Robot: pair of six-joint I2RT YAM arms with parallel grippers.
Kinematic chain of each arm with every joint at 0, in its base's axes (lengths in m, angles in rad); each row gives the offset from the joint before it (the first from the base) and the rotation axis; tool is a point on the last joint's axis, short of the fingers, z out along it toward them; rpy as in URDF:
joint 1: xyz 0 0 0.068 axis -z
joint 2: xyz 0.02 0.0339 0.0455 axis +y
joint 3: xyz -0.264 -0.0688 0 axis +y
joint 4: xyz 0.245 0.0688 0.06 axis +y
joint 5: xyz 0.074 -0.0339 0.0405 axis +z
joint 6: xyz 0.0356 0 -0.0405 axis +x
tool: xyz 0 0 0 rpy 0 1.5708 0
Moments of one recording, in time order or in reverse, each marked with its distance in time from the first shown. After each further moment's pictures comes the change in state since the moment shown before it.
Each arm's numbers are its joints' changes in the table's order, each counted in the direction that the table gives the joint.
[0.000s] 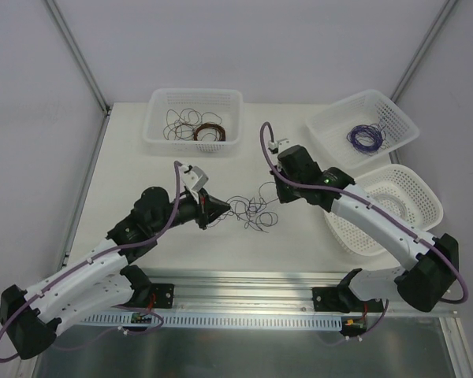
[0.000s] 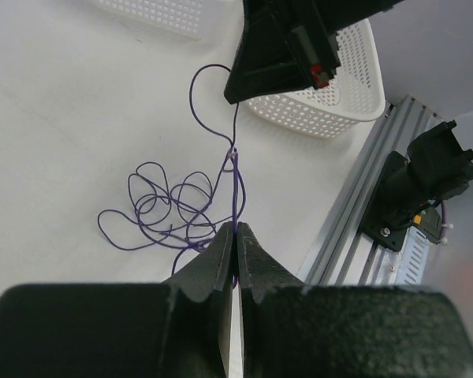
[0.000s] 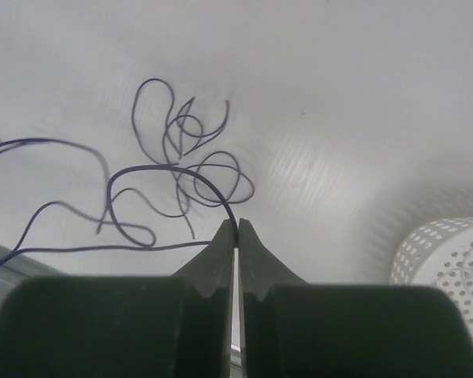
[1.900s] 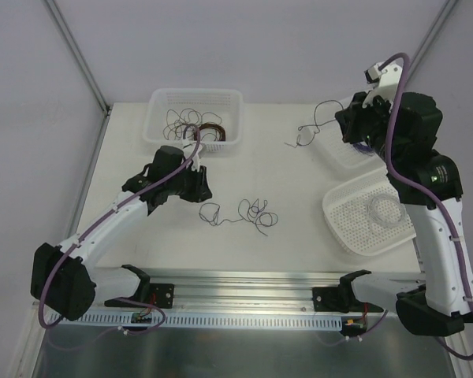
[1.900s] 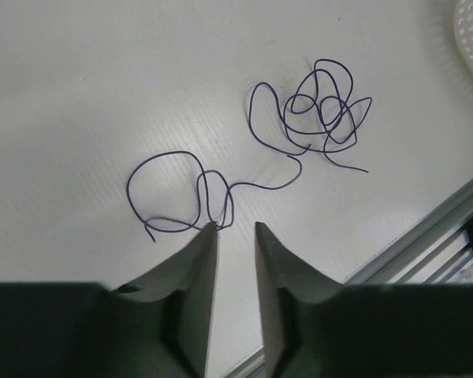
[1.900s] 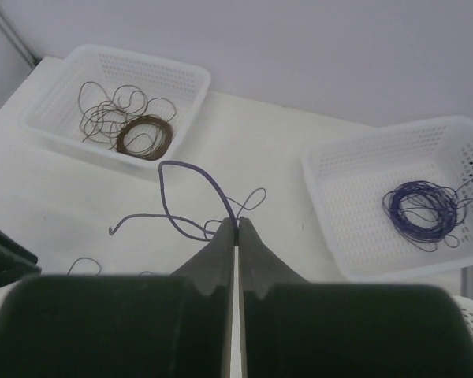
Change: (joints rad) left arm -0.303 0.384 -0.318 0.514 0.009 0.018; right arm 0.418 -0.168 -0.535 0.051 0.163 -0.217
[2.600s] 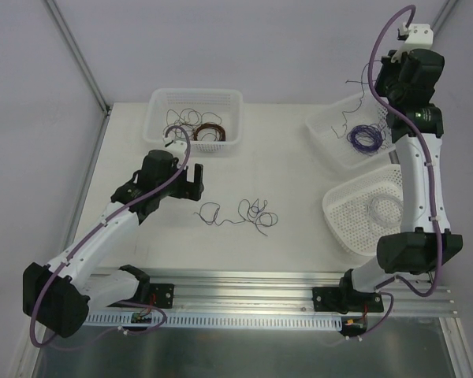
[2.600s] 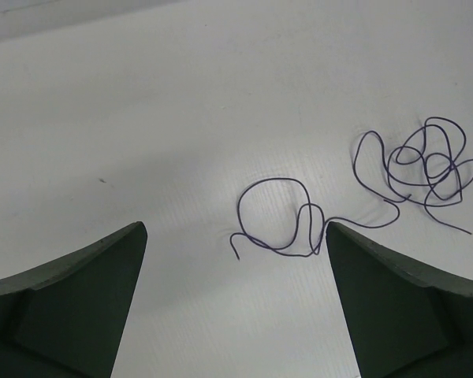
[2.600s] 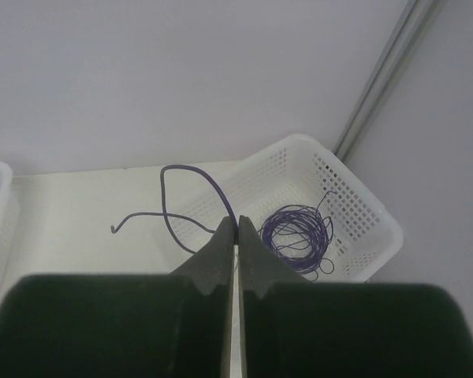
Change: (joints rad) left arm -0.016 -0.104 0.043 -0.028 0.283 0.079; right arm 0.360 0.382 -0.147 -0.290 -0.087 -0.066
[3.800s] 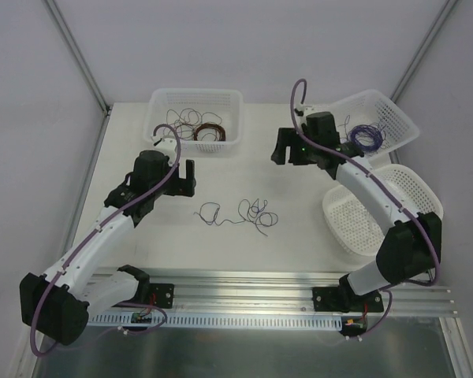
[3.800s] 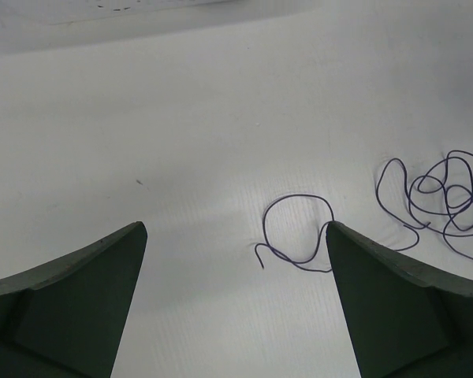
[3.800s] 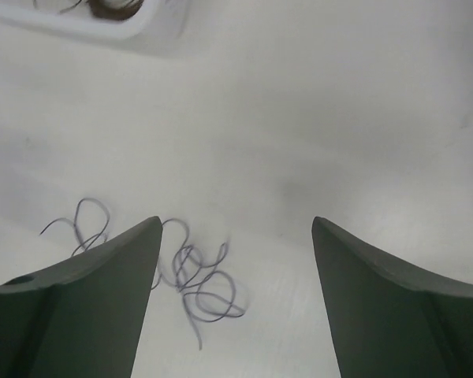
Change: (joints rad) left arm -0.053 -0.041 0.016 -0.015 0.064 -0.009; right arm -0.347 -0.020 0.532 -0.013 0.222 0.282
